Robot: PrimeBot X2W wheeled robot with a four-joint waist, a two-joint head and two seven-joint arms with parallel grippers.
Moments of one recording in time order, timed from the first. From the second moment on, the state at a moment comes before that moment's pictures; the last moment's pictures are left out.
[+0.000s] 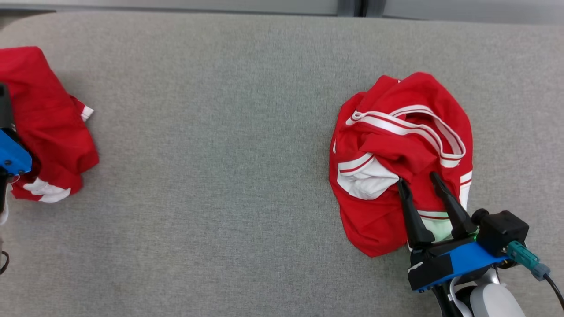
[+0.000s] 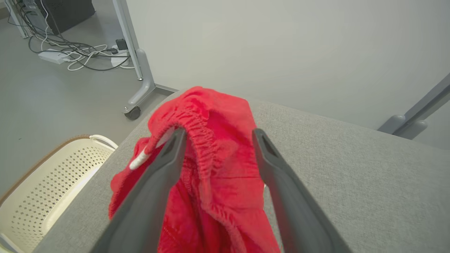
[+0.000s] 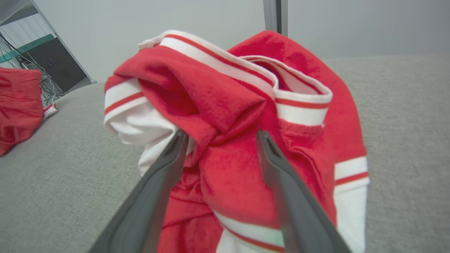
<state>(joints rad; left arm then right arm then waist) -0.65 0.54 -0.11 0.58 -0.65 0.01 0.14 -0.14 -0.05 0.09 0.11 0.22 0.13 -0.13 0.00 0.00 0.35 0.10</state>
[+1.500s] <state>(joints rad) 0.02 0.26 -0.27 0.15 -0.46 0.10 -0.26 -0.02 -0.05 0.01 0.22 0.27 0.13 -0.14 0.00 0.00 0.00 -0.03</state>
